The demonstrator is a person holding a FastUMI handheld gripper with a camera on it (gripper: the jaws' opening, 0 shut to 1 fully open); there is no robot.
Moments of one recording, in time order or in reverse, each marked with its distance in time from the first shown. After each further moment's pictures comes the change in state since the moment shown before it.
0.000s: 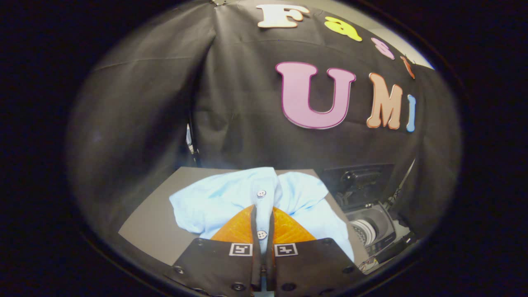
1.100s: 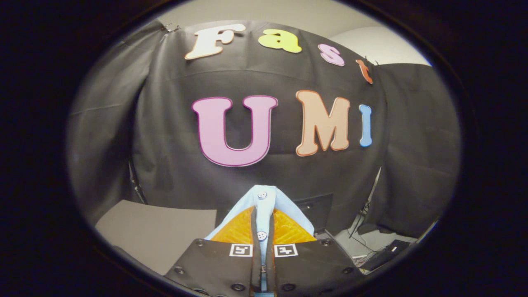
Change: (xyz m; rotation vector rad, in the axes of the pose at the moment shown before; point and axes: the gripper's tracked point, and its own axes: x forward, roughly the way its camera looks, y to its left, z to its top) arm 0.017 -0.240 0.043 0.092 -0.160 -0.216
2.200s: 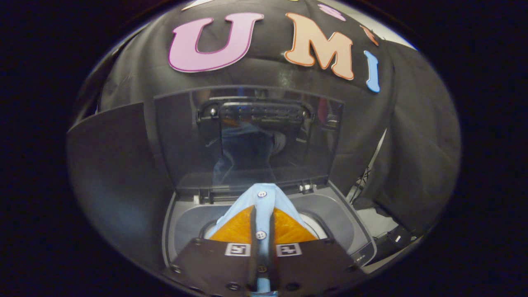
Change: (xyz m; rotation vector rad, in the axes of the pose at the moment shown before) arm 0.116 -0.070 -0.258 -0.099 0.308 -0.022
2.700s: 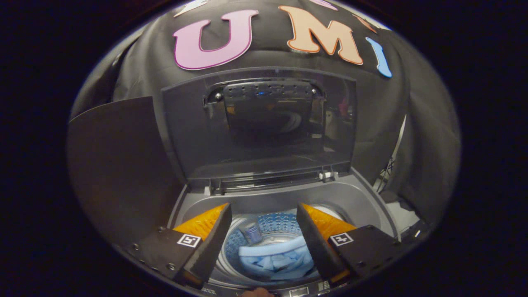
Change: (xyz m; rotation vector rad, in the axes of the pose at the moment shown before) arm 0.009 0.022 -0.027 0.075 -0.003 0.192
